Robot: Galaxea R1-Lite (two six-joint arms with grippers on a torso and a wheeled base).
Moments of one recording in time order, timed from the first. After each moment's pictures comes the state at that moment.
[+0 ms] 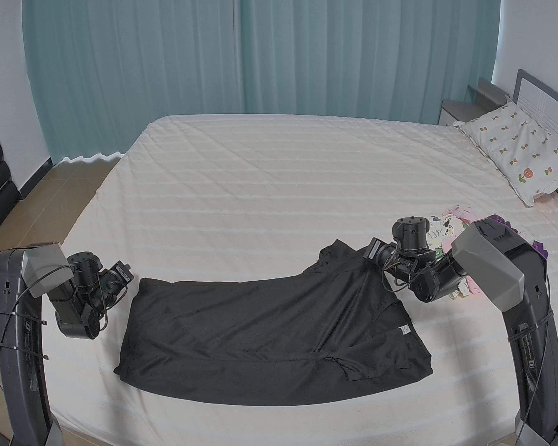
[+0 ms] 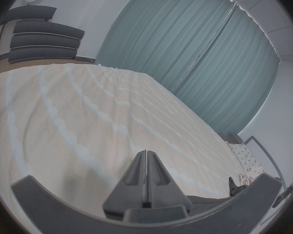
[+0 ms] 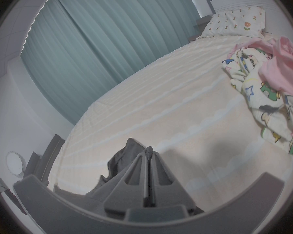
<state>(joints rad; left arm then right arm) 0.18 2.59 -0.99 -1.32 -0.18 -0.60 0.26 2.65 -1.51 -0.75 -0.04 0.60</state>
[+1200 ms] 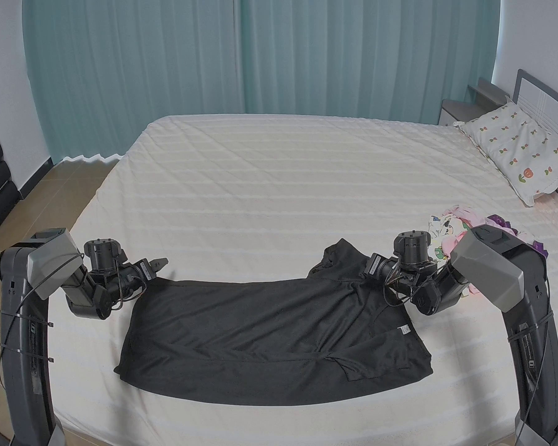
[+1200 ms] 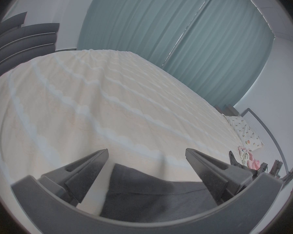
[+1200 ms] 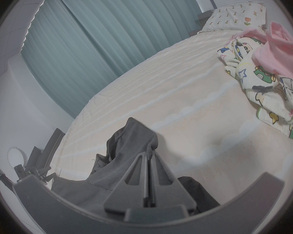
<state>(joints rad) 0.10 2.57 -1.18 -0.94 -0.27 -0.44 0.25 2.64 -1.38 -0.82 0.00 0.58</state>
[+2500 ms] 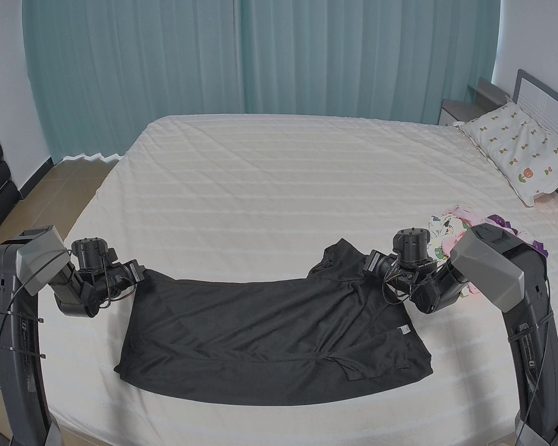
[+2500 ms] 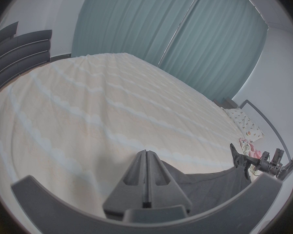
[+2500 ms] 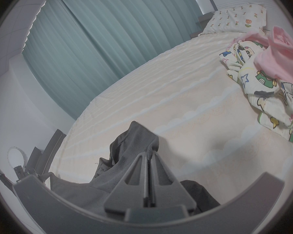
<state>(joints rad) 0.16 2.54 -1.14 -0.93 -0.33 -0.33 0.26 2.64 -1.39 -0.82 -0.01 0.58</state>
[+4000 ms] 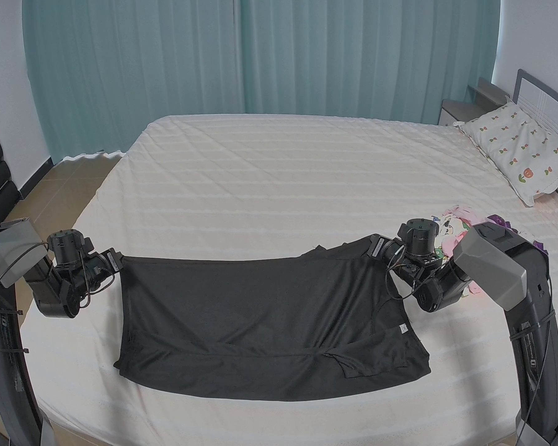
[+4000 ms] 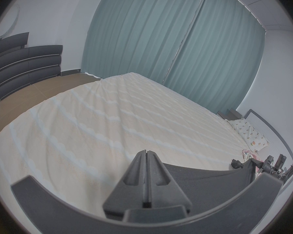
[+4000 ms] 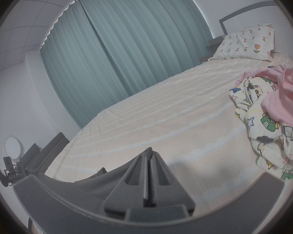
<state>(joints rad) 0.22 2.39 -0.96 -1.07 -0.27 -0.34 0.25 2.63 -1.39 -1.03 -0.05 0.46</state>
